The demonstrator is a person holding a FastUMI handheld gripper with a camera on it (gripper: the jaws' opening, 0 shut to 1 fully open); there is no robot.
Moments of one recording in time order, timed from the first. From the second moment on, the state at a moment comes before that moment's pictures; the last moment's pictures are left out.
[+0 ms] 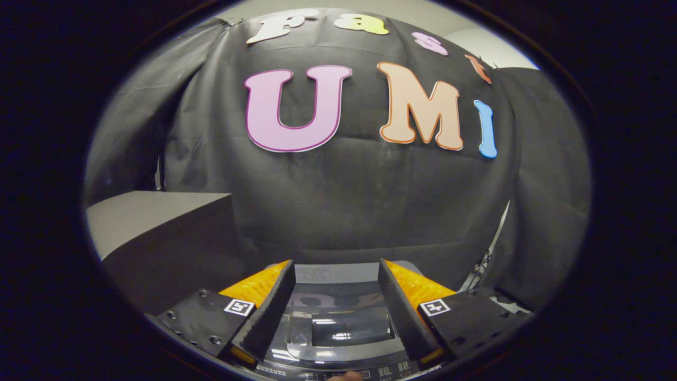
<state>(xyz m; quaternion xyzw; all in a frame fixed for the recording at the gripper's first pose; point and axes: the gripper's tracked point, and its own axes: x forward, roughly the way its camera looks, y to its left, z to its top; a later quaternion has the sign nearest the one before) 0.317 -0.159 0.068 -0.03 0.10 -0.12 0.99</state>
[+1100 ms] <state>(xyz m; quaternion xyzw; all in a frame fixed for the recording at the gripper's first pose) 0.187 -0.171 0.023 -0.08 0.09 -0.12 0.98</state>
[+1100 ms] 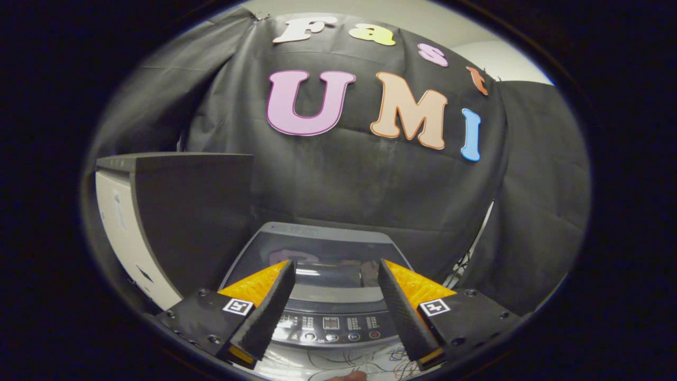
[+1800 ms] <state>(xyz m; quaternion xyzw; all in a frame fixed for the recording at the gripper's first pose) 0.106 -0.177 0.017 0.00 0.00 -0.13 0.99</state>
